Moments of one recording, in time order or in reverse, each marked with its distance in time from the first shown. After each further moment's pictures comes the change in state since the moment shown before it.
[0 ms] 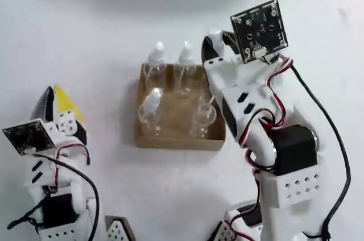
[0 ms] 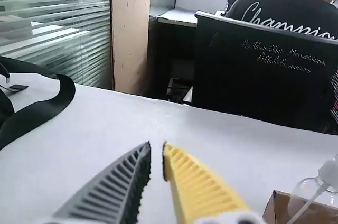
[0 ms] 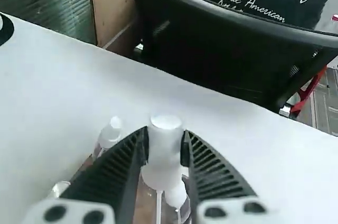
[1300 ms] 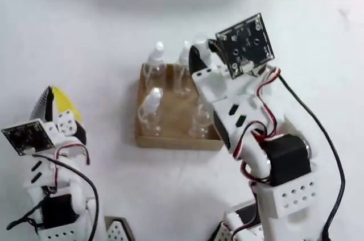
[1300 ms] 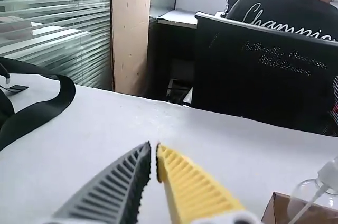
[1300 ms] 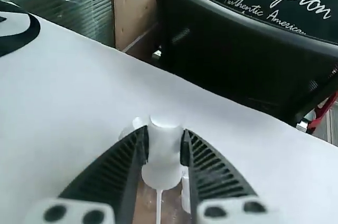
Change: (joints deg) left arm -0.1 -0.1 0.1 -0.2 0.2; right arm -4.6 -4.3 6.5 -4.0 0.4
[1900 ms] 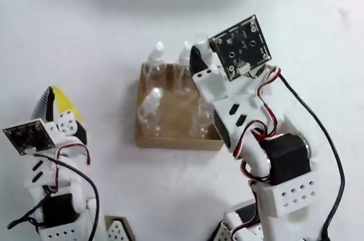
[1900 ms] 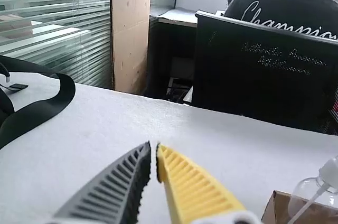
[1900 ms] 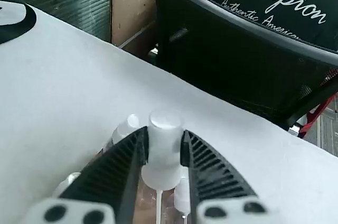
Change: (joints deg) left arm 0.0 0.0 0.4 0.0 0.0; right arm 0.3 0.1 0.3 0.0 3.3
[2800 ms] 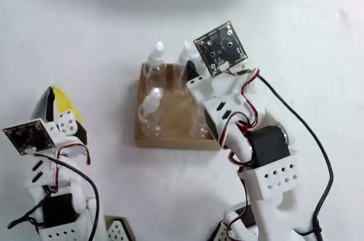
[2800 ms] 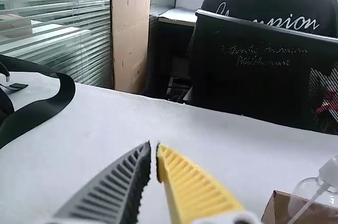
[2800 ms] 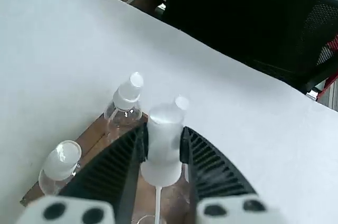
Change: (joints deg) left arm 0.0 0.0 0.0 0.0 0.0; right arm 0.0 0.1 13.4 -6.0 0.2
